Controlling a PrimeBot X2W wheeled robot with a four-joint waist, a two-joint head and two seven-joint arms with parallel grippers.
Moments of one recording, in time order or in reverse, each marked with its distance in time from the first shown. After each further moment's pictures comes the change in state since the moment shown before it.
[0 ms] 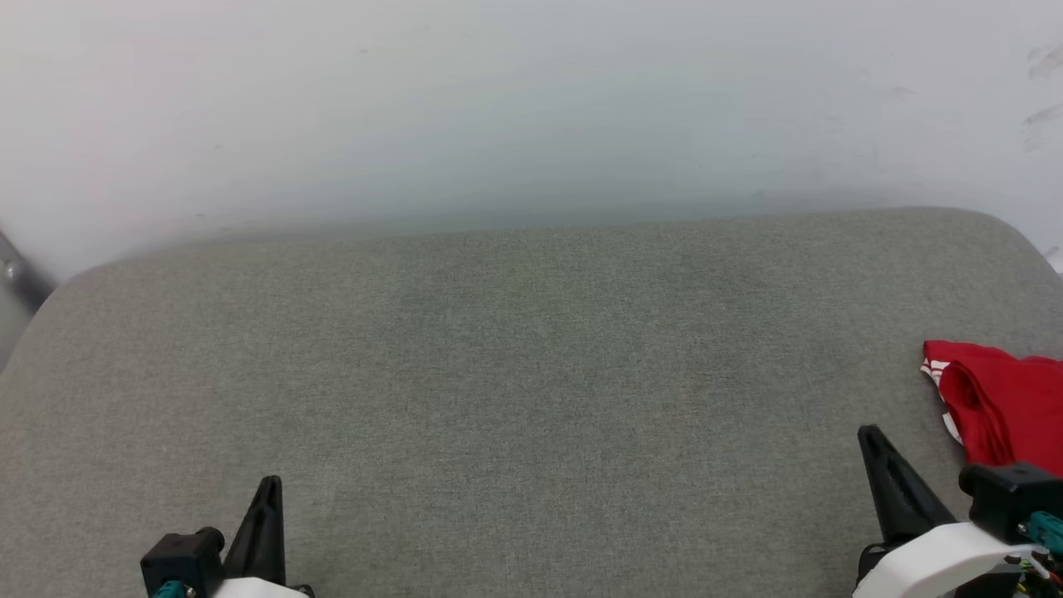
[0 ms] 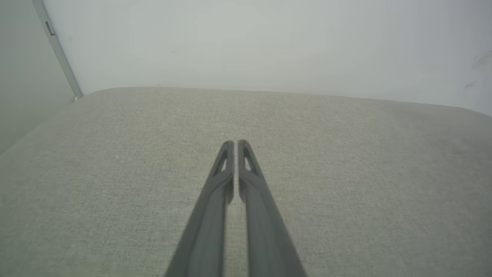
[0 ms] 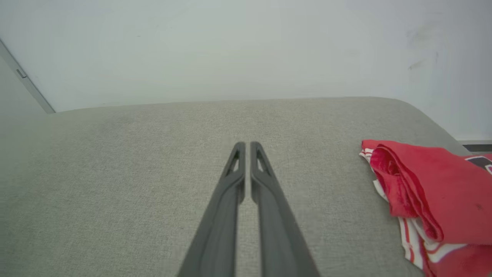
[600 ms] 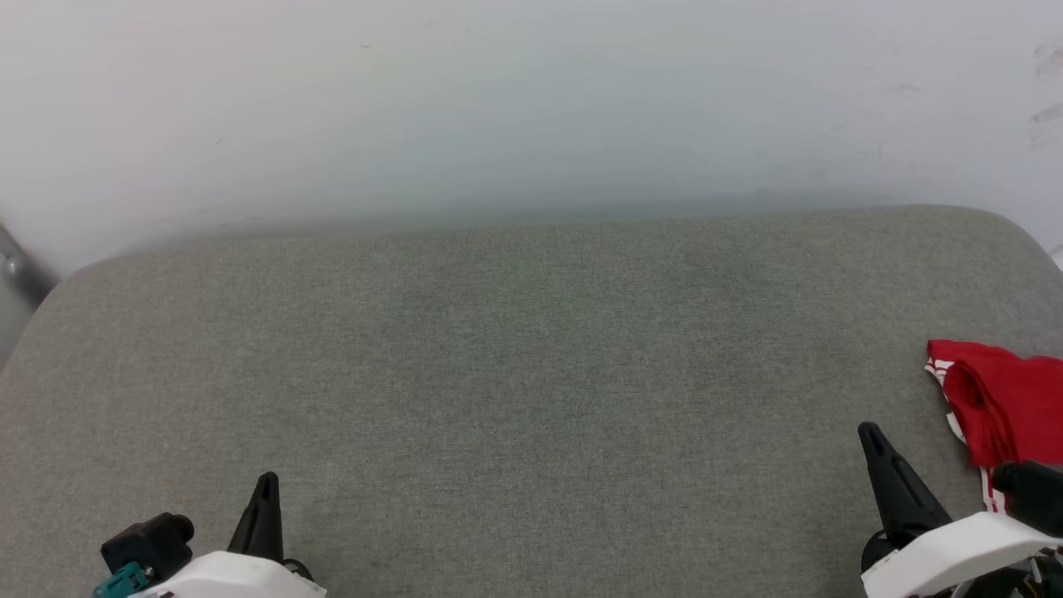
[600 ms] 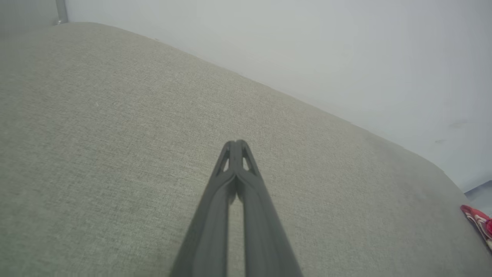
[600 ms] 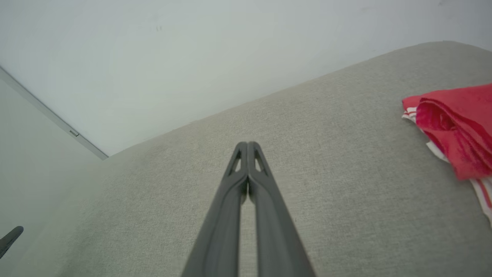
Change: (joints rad) left arm -0.025 -0.064 0.079 0.027 -0.259 -0.072 0.082; right arm -0.032 0.007 -0.021 0.081 0.330 0.000 0.001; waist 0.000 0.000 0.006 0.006
